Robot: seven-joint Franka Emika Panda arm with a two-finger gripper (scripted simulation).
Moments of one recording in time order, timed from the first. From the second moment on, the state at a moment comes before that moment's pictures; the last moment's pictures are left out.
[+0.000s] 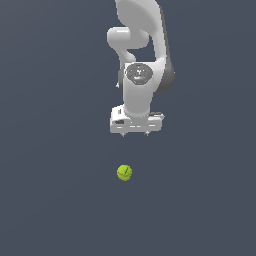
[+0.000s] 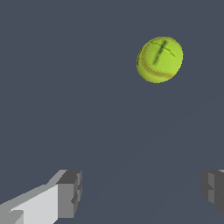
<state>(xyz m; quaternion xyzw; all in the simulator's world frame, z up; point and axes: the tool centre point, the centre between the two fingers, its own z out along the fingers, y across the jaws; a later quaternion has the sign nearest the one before) -0.025 0.030 0.152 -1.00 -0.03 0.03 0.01</state>
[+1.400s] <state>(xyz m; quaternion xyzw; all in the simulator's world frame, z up) 0.019 0.030 0.148 -1.00 -0.01 0.01 0.00</state>
